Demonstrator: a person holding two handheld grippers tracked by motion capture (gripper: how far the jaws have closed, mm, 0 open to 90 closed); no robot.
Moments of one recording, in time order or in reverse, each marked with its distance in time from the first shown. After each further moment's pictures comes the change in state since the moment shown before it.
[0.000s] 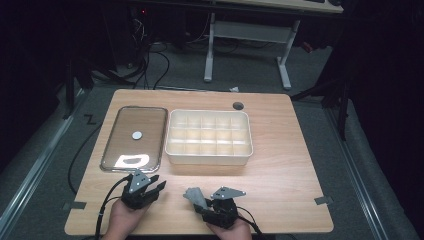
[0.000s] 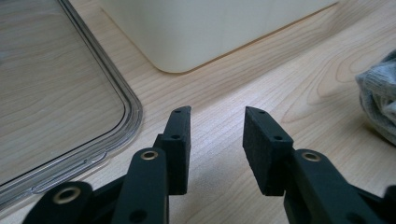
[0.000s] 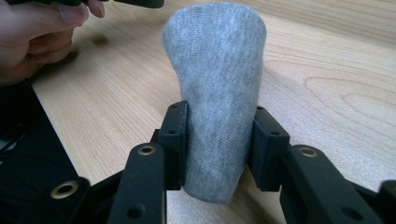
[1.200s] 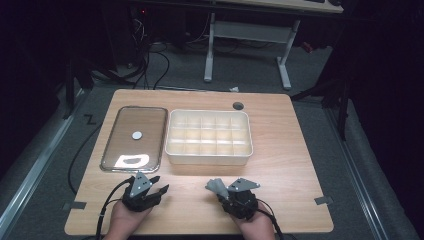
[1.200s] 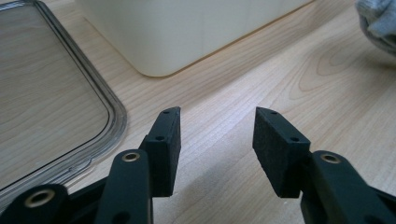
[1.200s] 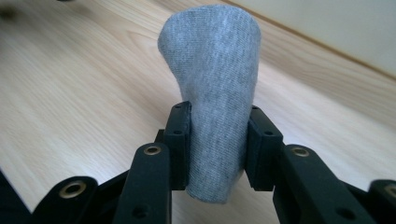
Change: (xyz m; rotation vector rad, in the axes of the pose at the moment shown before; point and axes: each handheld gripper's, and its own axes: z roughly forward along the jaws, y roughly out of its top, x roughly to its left) left arm -0.005 -0.002 -0.001 -0.011 -0.033 0.054; right arm -0.029 0.019 -0.046 0.105 -0.259 -0.126
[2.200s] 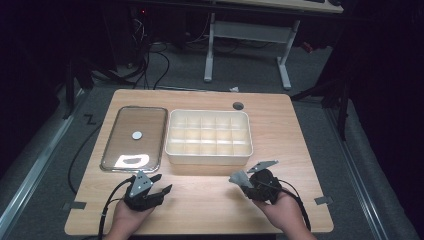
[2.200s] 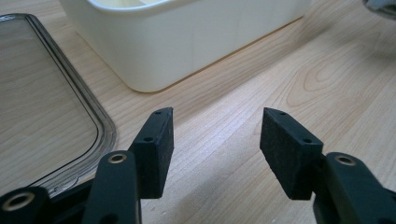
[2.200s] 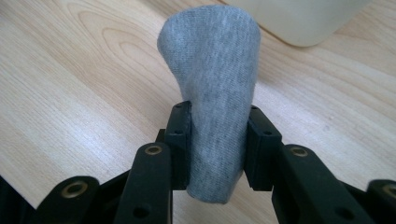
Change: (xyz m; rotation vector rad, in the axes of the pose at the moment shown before) left arm -0.003 0.003 0.003 -0.045 -0.030 -0.005; right arm -0.060 0.025 -0.035 0.224 -0.030 0.017
